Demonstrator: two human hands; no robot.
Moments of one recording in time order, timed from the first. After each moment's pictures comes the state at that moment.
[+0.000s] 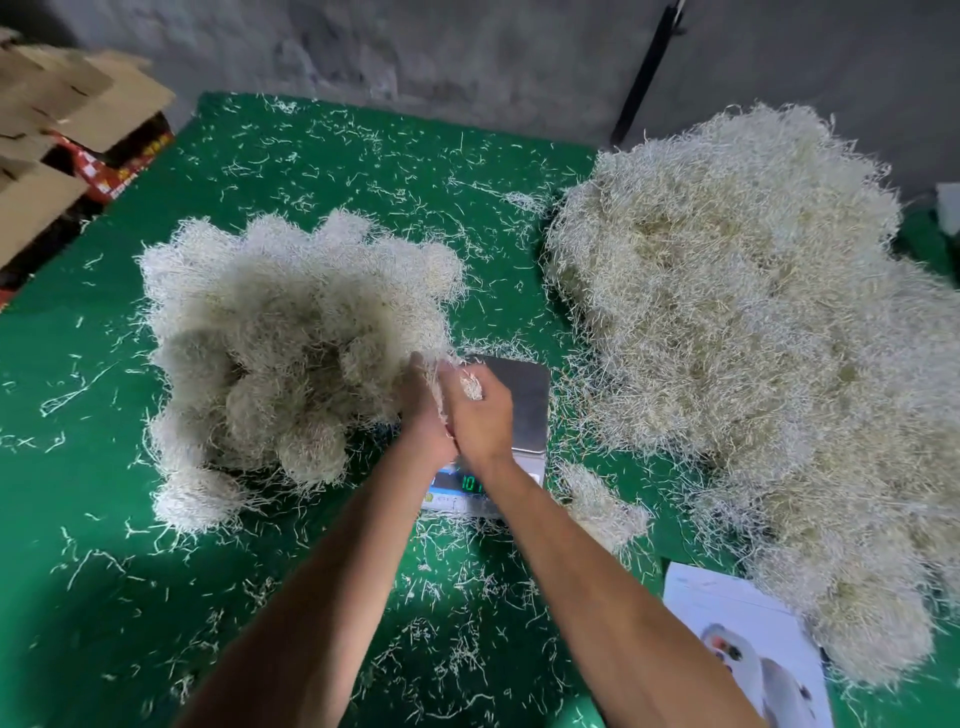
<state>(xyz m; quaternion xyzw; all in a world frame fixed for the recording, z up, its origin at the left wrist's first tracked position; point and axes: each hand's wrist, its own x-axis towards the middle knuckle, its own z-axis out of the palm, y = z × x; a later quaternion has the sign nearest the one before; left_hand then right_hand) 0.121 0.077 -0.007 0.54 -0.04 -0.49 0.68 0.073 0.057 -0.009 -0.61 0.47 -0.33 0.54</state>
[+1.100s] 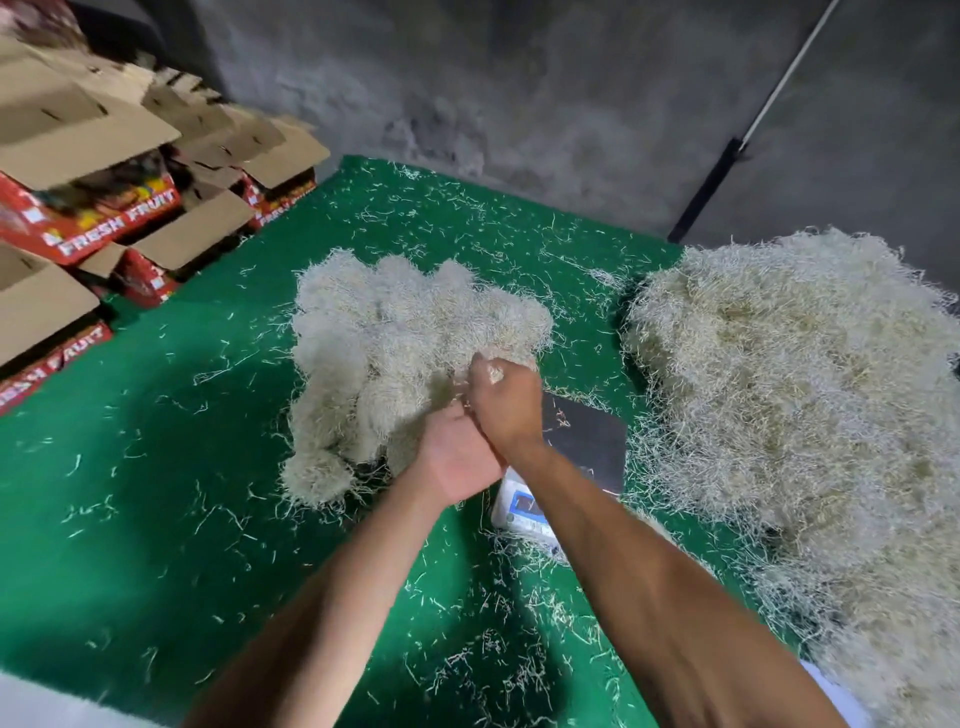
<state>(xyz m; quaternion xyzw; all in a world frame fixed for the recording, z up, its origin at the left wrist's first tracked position) 0.192 0.207 0.045 0.33 0.04 -0.63 0.70 0.155 0.125 0.062 -0.80 0.38 -0.28 0.37</state>
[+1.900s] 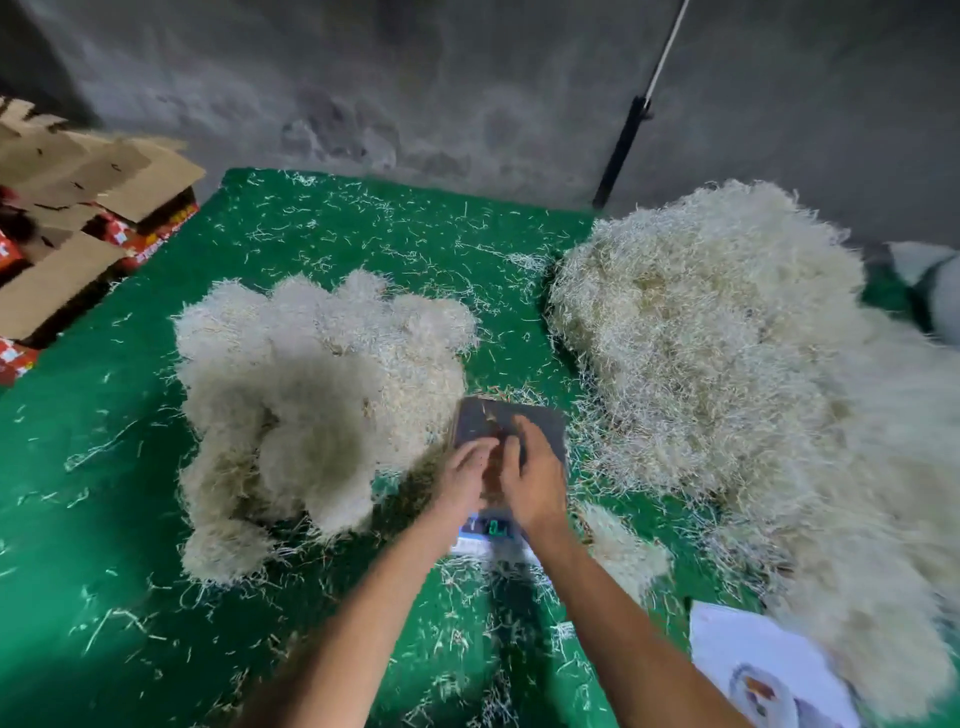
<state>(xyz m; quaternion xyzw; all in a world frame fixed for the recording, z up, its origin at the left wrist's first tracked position) 0.130 0.122 -0.018 0.66 -0.14 -0.51 0.53 0.036 0.063 -0.024 -0.76 0.49 -0.27 0.35</state>
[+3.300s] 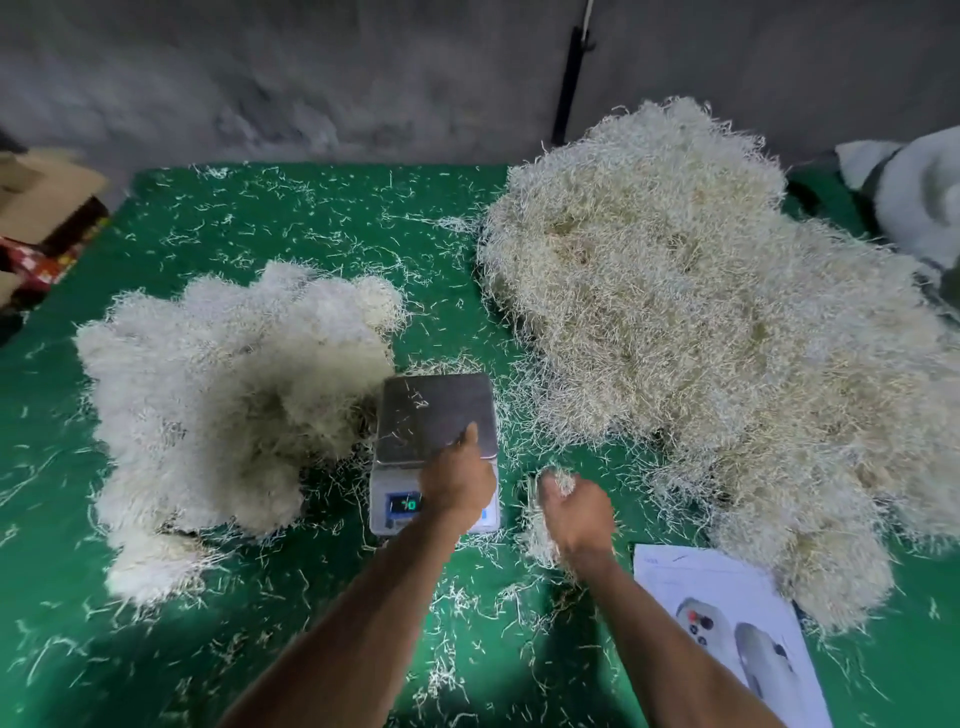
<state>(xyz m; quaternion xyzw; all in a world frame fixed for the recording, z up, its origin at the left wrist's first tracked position) 0.033 0.075 -0.039 0.86 -0.47 -0.18 0.09 -0.130 0.037 -0.107 -0.61 0.68 -0.17 0.37</state>
